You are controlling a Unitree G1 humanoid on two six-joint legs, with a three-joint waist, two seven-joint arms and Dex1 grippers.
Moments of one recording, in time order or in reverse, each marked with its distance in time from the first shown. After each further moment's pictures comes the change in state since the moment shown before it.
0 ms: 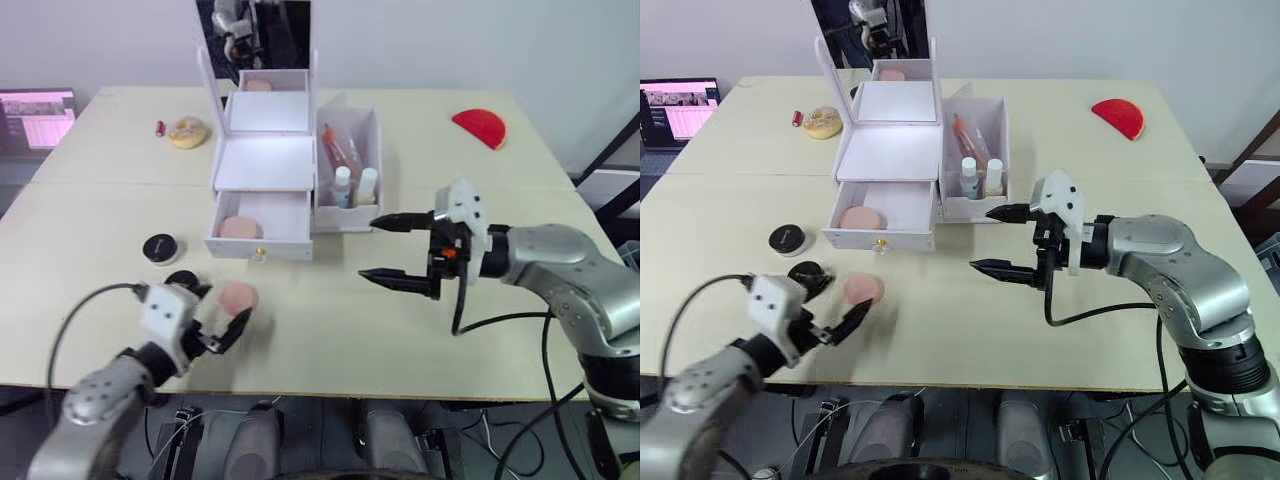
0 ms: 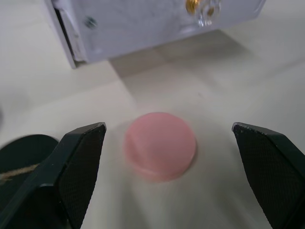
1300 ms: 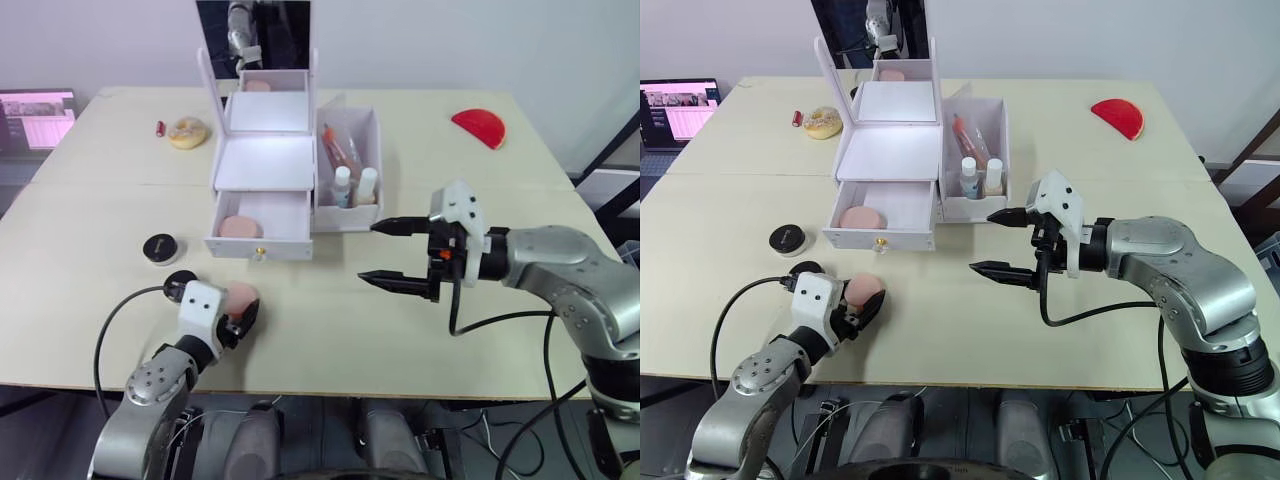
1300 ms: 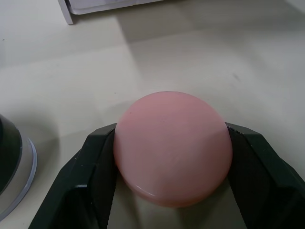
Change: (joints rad) left arm -0.104 -0.093 -0.127 0.140 0.120 0.018 0.147; right arm -0.003 -0.007 -0.018 -0.046 0.021 0.098 -0.044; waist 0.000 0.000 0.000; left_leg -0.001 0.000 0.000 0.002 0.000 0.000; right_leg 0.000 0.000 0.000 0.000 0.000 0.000
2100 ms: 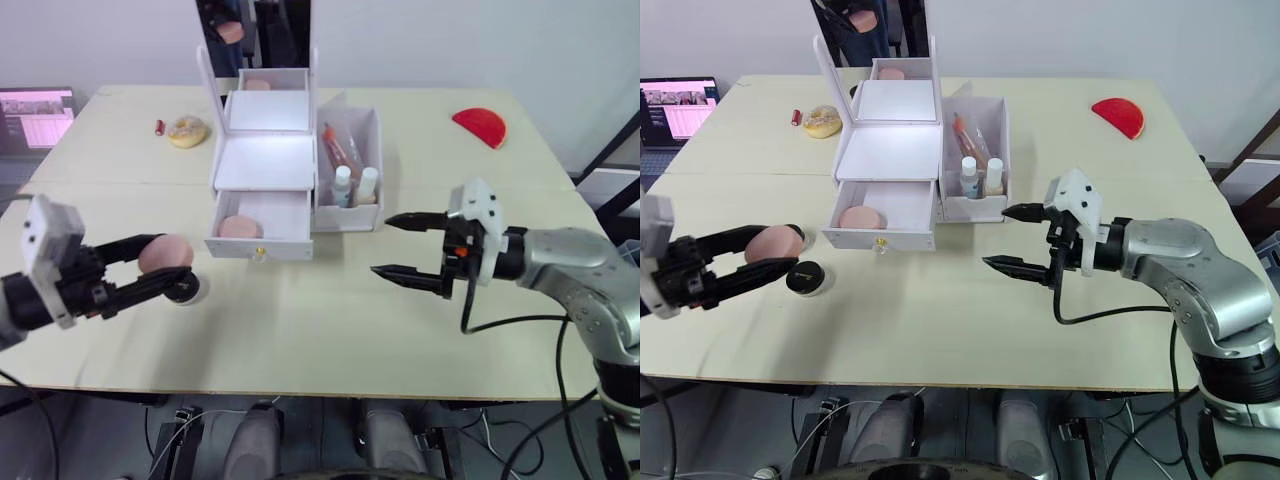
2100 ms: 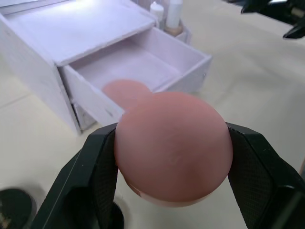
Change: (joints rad) left arm -0.206 0.653 0.563 0.142 -0.707 0.170 -0.660; right arm 0.066 -0.034 -0.073 0.011 -0.009 -0.047 0.016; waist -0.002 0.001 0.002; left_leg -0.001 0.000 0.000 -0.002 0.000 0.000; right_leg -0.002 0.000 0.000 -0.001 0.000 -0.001
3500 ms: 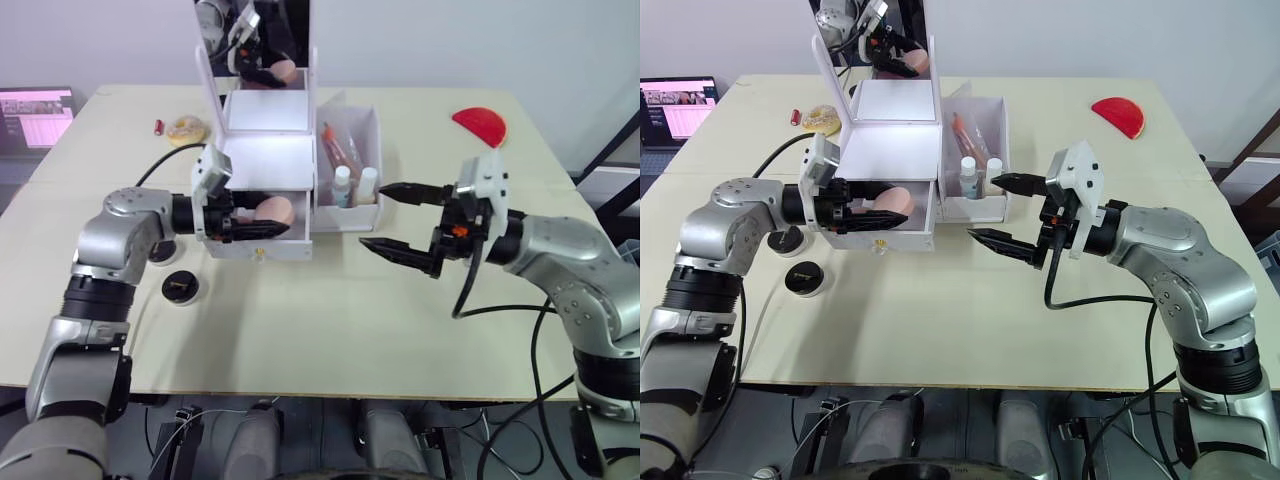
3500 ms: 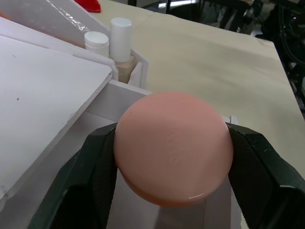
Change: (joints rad) left arm -0.771 -0.336 -0.652 0.676 0.458 -0.263 -0.308; right arm -0.071 0.120 -0.011 0.007 0.016 -0.083 -0.083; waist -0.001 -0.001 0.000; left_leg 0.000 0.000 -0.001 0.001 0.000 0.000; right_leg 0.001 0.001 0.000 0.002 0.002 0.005
